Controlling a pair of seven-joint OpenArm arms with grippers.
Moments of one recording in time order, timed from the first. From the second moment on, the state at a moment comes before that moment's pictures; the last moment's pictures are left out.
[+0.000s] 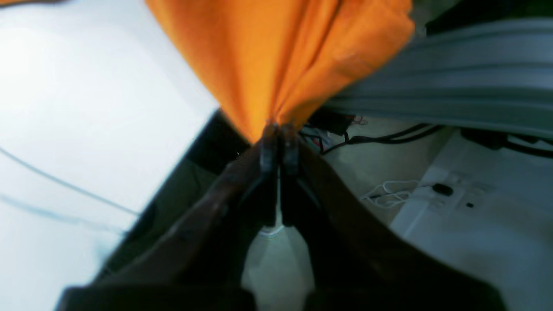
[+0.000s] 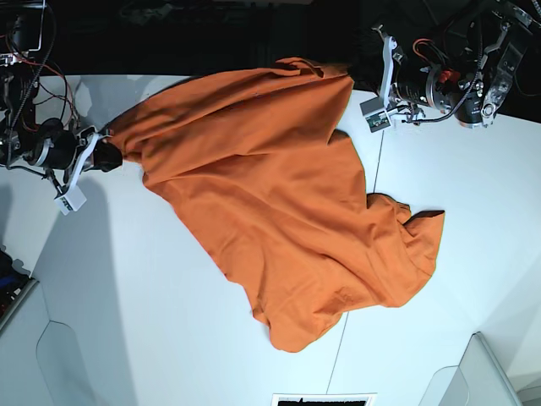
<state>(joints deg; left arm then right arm) 17.8 -37.1 12.7 105.4 -47.4 -38.0 65.8 1.0 29.4 4.3 78.2 47.4 35.6 -61.9</state>
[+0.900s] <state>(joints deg) 24.8 -37.2 -4.4 114.1 -50.2 -38.0 62.9 11.1 28.4 4.3 78.0 49.5 35.4 -60.8</state>
